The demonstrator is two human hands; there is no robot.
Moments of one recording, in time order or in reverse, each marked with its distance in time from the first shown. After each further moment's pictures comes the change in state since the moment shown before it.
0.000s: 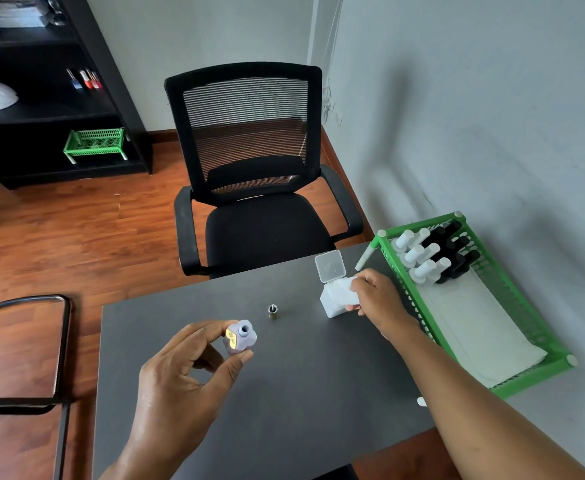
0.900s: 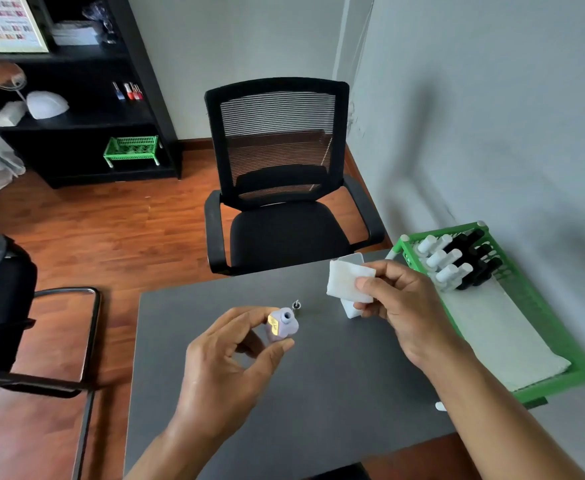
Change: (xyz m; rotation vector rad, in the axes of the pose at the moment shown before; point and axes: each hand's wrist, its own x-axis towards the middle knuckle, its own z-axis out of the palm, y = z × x) left_hand -0.008 0.026 -0.005 -0.084 0.025 0.034; right_hand -0.116 -0.077 -0.016 0.458 -0.106 -0.219
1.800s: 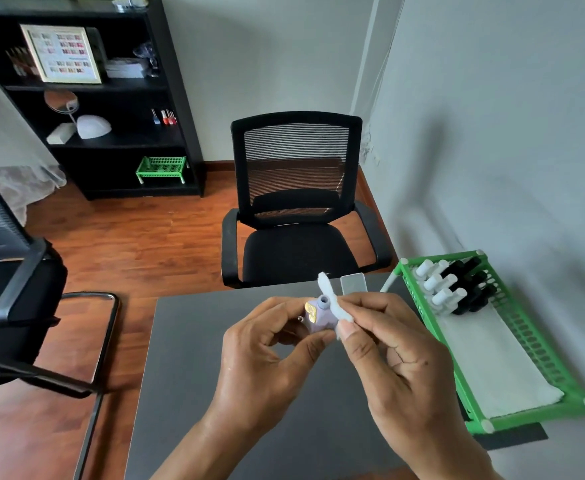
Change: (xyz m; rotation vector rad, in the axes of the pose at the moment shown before) left_hand 0.002 0.072 0.014 -0.184 0.033 0.094; right_hand -0.103 -0.047 0.014 -0.268 -0.071 -0.720
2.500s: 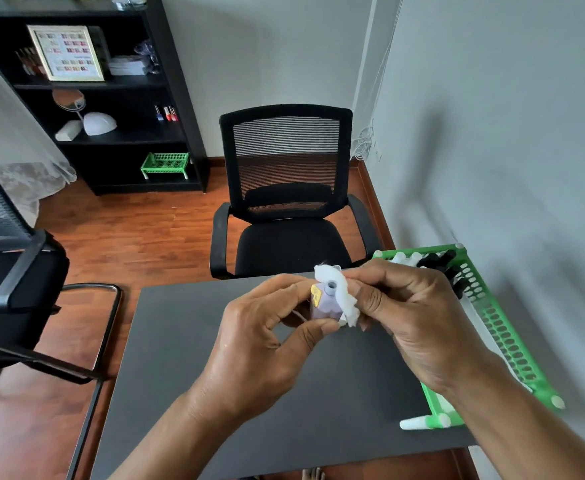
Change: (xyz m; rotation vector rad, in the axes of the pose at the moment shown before) left_hand 0.011 0.038 0.053 0.113 -0.147 0.147; right_hand 0.044 0.038 -0.091 0.432 -0.279 0.271
